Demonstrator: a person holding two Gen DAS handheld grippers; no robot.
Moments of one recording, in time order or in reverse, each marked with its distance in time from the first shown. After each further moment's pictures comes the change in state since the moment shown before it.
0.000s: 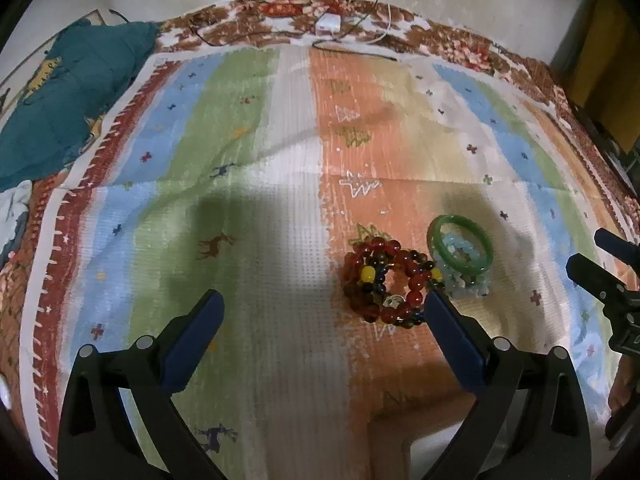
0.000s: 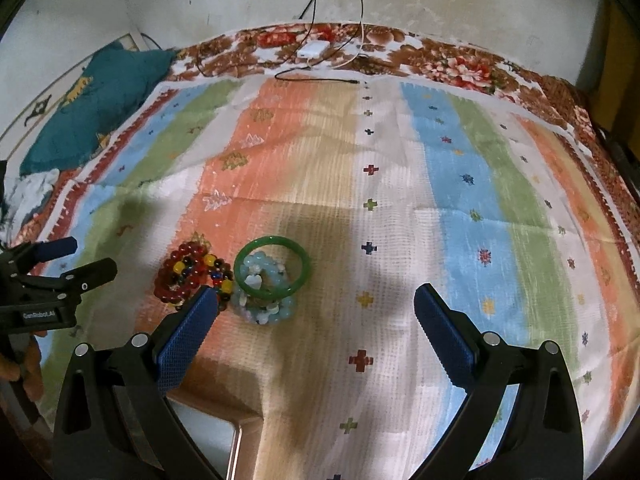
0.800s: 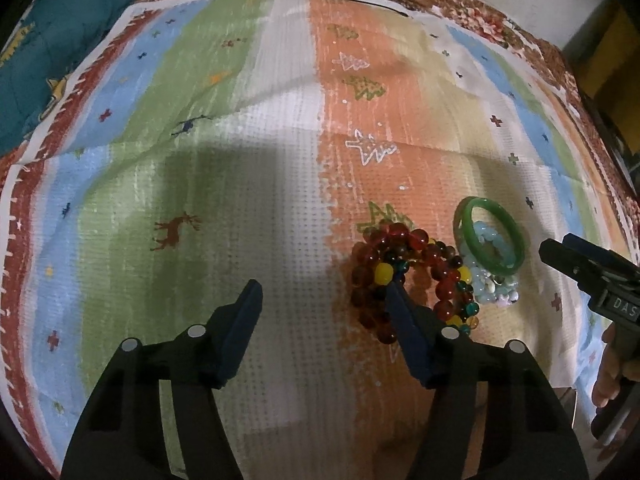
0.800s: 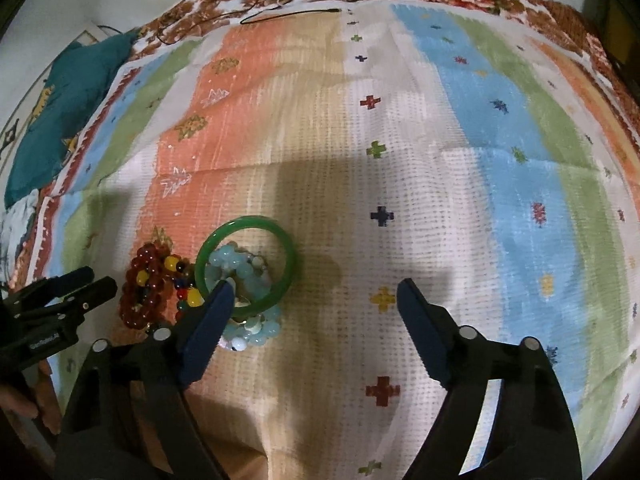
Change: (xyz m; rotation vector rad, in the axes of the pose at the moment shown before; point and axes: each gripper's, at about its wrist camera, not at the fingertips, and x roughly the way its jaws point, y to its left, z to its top) left arm 0.060 0.013 0.010 -0.038 0.152 -0.065; right arm 0.079 -0.018 0.009 0.140 0.201 0.054
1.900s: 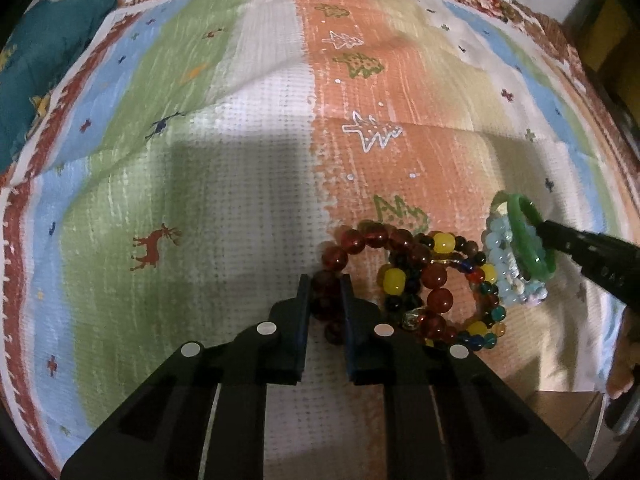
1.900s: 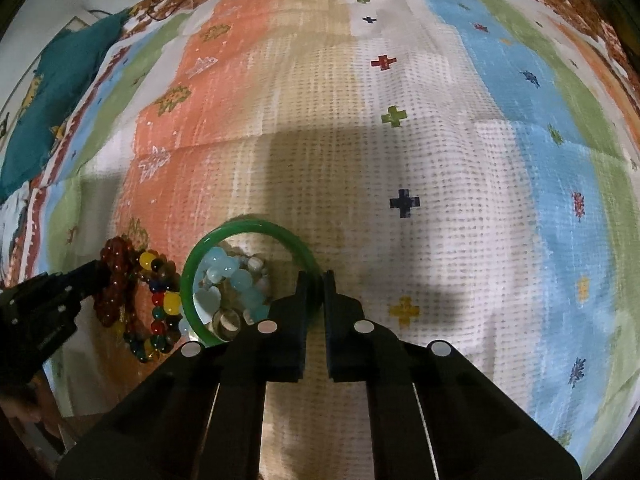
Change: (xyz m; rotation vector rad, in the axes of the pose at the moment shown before) left arm 0.024 -0.006 0.004 0.060 0.042 0.032; right arm 0.034 -0.001 0.003 0.004 0.092 0.014
